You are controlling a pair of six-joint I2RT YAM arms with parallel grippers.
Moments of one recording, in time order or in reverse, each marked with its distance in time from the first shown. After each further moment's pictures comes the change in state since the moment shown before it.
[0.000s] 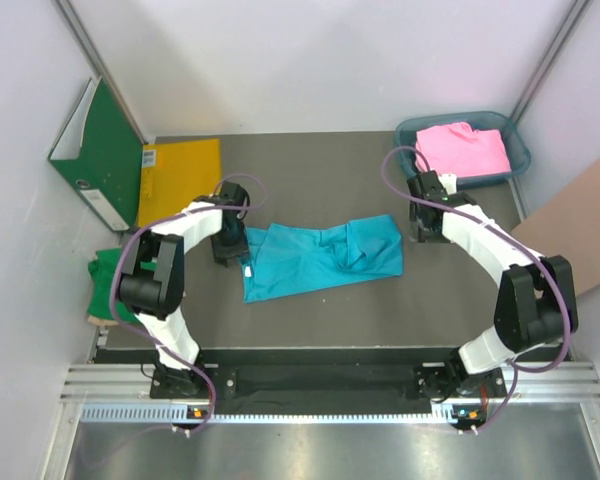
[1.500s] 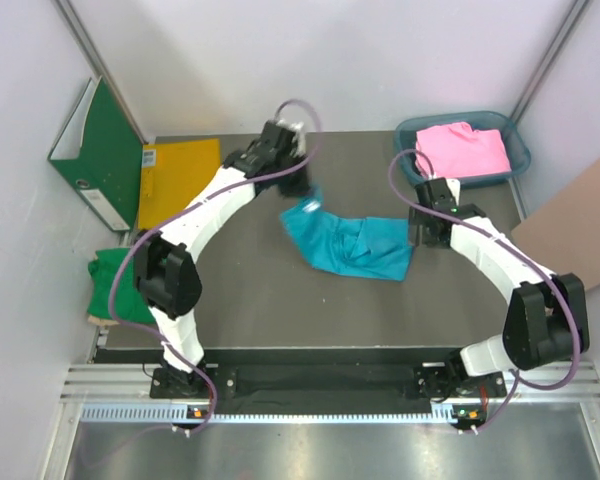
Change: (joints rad) left arm -0.223 0.039 0.482 0.050 0.292 -0.041; right arm -0.008 -0.102 -0.099 0.080 -0.150 -0.005
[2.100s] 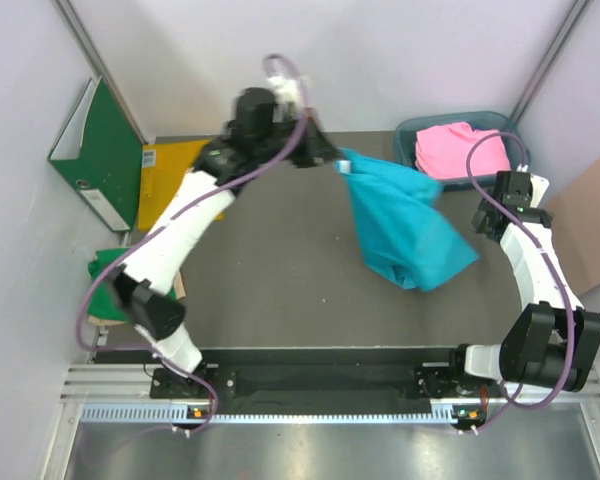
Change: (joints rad) left arm -0.158 -0.103 0.346 0.123 0.279 -0.101; right arm -0.444 -0.124 0.024 0.015 0.014 -0.037
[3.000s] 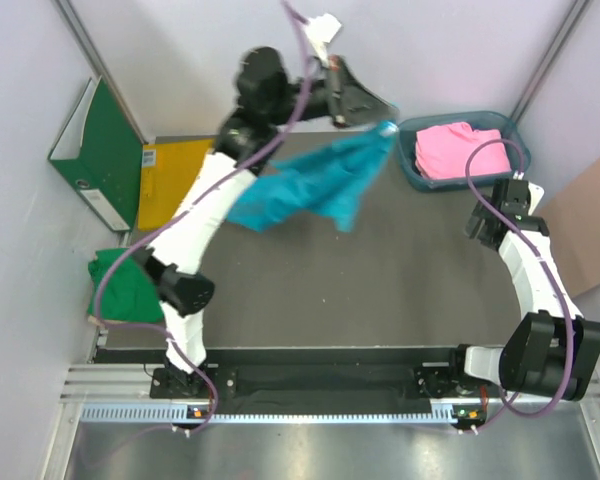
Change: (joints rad) left arm 0.011 0.159 0.352 0.351 0.373 -0.393; right arm 0.000 -0.047 -0.060 0.006 -0.090 0.032
